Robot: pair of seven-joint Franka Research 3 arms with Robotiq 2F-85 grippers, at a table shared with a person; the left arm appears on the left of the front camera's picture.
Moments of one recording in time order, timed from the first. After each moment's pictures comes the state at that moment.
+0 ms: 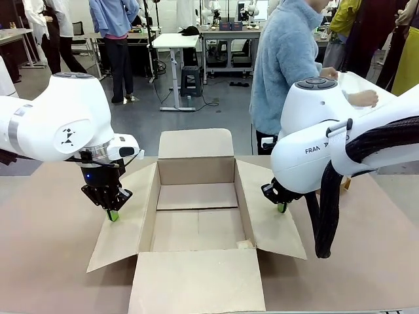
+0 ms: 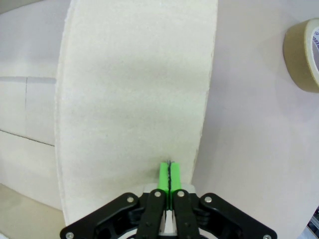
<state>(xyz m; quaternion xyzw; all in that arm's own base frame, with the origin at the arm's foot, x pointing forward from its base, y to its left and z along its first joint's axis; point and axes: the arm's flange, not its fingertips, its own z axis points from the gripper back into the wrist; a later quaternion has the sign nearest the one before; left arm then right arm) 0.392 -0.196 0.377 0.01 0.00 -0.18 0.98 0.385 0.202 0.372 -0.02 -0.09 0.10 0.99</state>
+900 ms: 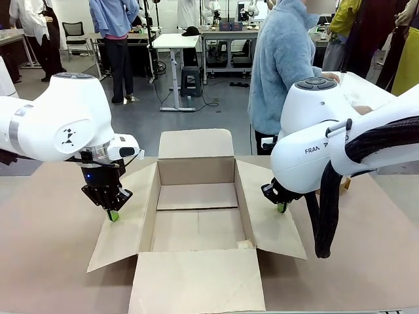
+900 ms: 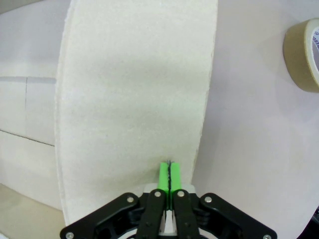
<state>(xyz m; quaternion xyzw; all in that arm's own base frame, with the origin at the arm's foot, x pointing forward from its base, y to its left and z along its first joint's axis) 0.392 -0.196 0.377 0.01 0.00 -0.18 0.98 0.385 0.202 0.372 -0.02 -0.09 0.10 0.99</state>
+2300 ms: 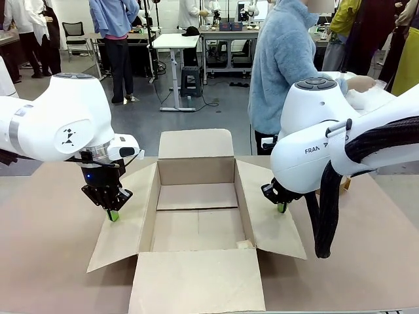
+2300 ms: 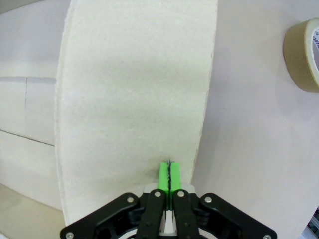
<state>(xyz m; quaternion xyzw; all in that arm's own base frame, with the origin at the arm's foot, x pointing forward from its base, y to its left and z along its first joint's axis) 0.392 -0.196 0.377 0.01 0.00 -0.18 0.98 0.385 0.202 0.372 -0.02 -0.09 0.10 0.99</state>
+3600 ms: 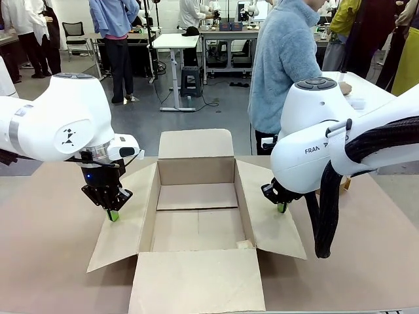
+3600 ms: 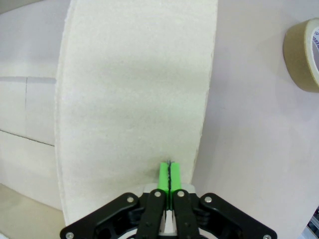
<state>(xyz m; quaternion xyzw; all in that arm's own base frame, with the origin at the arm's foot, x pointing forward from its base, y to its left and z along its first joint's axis) 0.392 -0.196 0.377 0.01 0.00 -0.18 0.98 0.385 0.202 0.372 -0.02 -0.09 0.10 0.99</state>
